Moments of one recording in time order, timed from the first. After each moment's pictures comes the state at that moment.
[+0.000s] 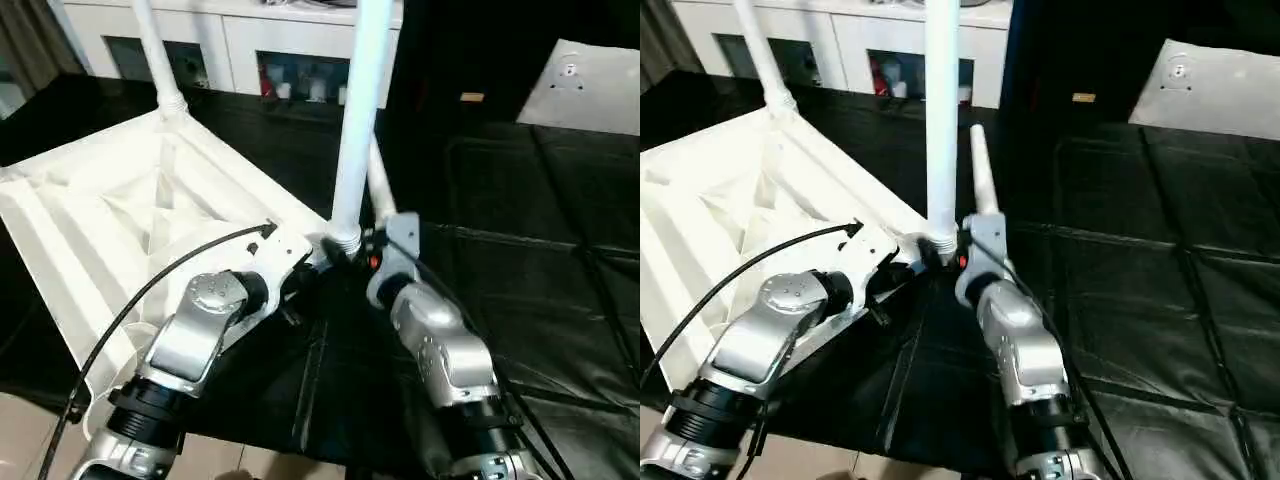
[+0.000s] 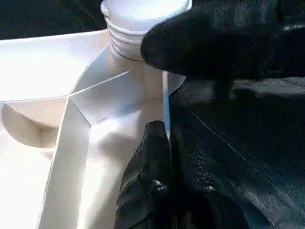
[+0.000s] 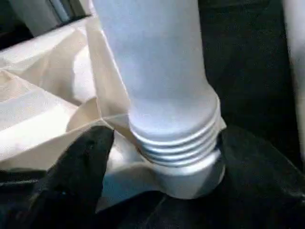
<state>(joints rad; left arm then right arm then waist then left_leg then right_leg) -0.38 0.30 -0.25 0.07 0.06 0.54 -0.67 -0.32 0.10 0.03 0.24 0.13 0.32 0.34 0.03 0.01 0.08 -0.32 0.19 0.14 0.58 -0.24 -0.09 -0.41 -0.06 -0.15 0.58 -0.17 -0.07</state>
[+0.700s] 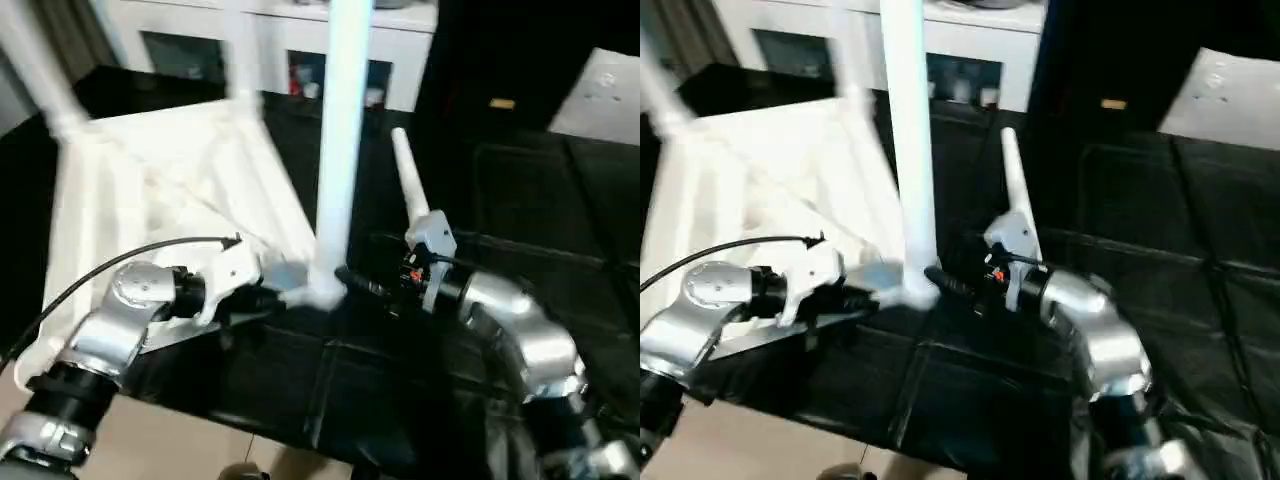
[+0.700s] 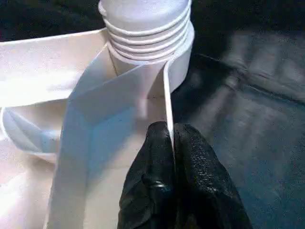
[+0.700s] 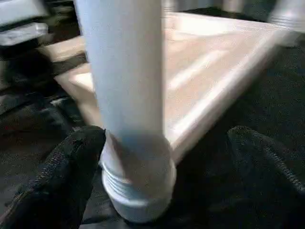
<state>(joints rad) -0.44 0.57 -0.28 0.35 -0.05 0.05 -1.21 -0.38 -0.32 0.13 0.14 0.23 0.28 0.95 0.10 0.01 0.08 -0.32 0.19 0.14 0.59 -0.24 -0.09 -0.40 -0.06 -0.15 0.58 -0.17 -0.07</state>
